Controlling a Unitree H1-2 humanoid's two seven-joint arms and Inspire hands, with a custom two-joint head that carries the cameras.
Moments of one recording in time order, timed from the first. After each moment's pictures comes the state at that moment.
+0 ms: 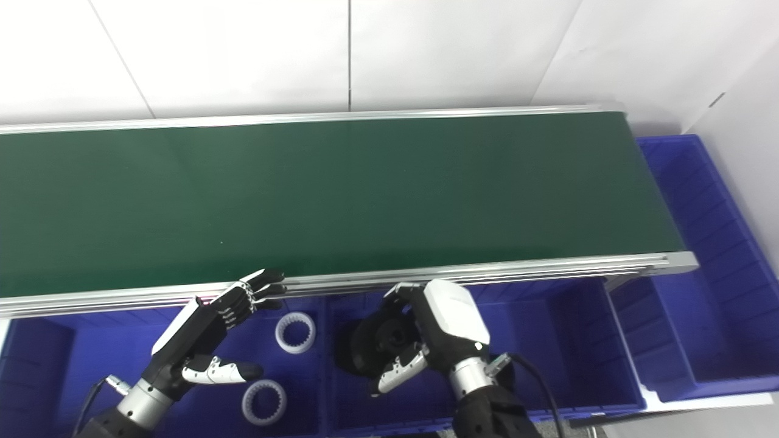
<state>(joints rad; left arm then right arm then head) 0.26 0.18 -0.16 0.08 -0.07 -0.44 -0.52 0.37 -0.13 0.35 -0.33 -0.89 0.29 0.15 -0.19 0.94</state>
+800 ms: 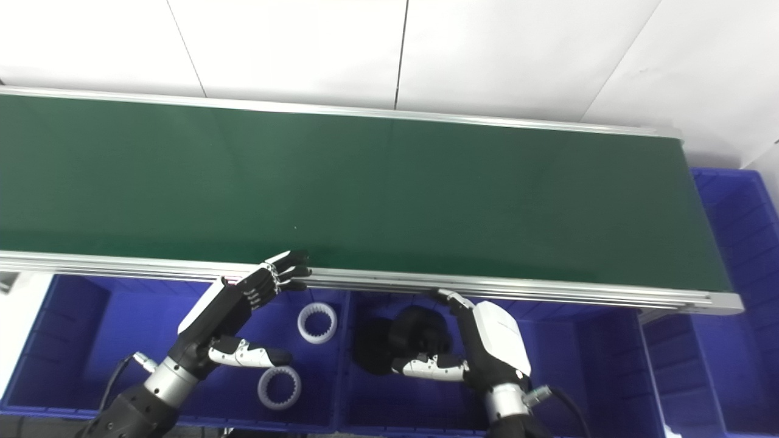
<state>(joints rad) 0.32 0.15 -0.18 0.01 -0.04 -0.44 -0.43 0.46 -0.14 0.30 -0.37 -0.79 0.27 0.11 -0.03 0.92</state>
